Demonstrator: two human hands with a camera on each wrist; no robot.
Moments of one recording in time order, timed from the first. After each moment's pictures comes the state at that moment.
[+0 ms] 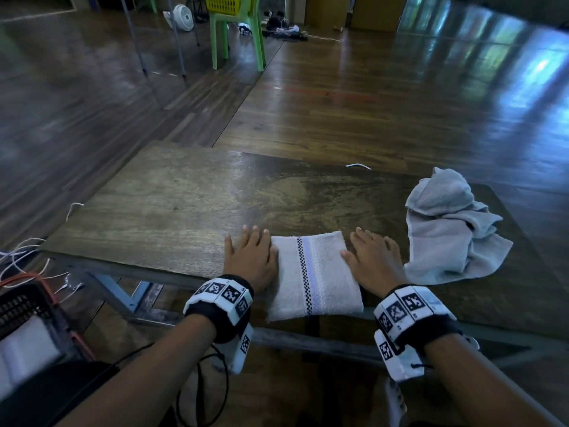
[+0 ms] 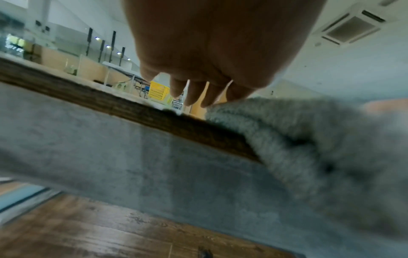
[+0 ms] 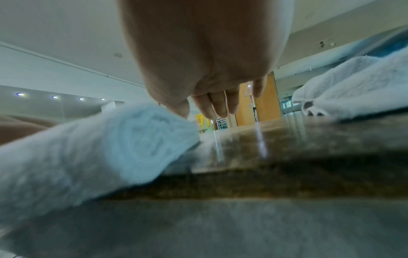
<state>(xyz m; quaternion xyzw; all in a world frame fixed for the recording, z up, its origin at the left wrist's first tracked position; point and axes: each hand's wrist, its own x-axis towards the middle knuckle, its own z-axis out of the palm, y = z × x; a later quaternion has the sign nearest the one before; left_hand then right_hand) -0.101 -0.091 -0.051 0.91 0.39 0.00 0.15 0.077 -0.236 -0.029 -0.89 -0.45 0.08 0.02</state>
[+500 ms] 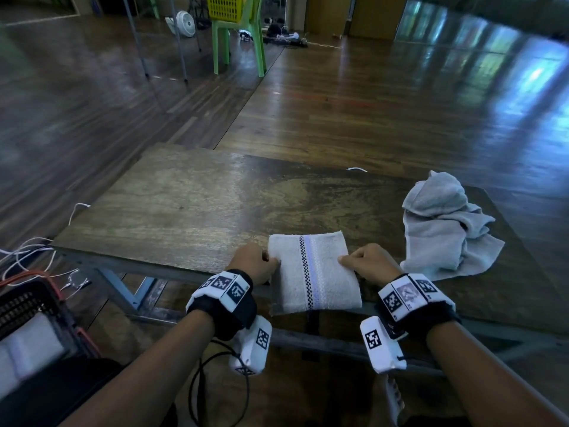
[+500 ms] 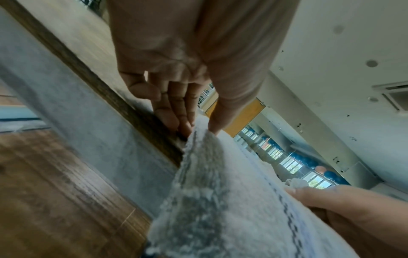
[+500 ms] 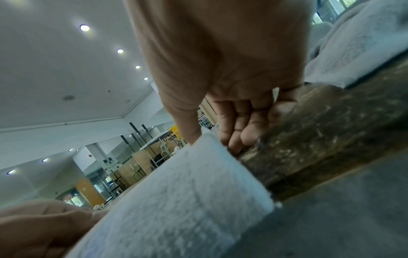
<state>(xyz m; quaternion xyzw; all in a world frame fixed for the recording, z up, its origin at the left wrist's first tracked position) -0.112 -0.091 -0.039 0.82 0.43 0.02 0.36 0.072 -0.239 -0.016 -0.88 -0.31 0.30 0.20</state>
